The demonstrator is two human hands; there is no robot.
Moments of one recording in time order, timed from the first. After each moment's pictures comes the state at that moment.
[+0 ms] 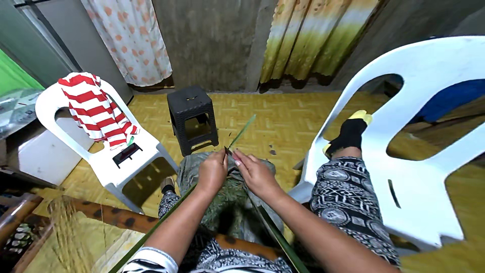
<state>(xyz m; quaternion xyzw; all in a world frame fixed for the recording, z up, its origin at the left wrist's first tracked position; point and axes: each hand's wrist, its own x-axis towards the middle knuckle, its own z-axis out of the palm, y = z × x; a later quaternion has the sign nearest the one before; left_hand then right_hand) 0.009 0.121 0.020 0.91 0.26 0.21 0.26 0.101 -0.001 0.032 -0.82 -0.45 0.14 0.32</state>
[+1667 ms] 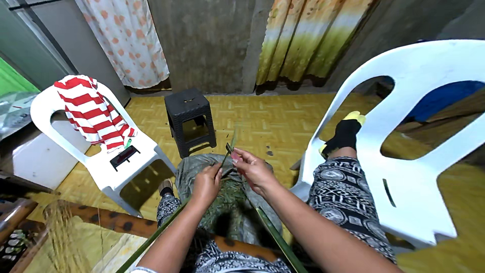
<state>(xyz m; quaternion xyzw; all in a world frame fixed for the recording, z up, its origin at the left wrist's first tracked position) -0.023 0.117 0.002 0.89 0.22 0.21 0.35 0.114 0.019 0.023 -0.68 -0.21 0.34 0.61</state>
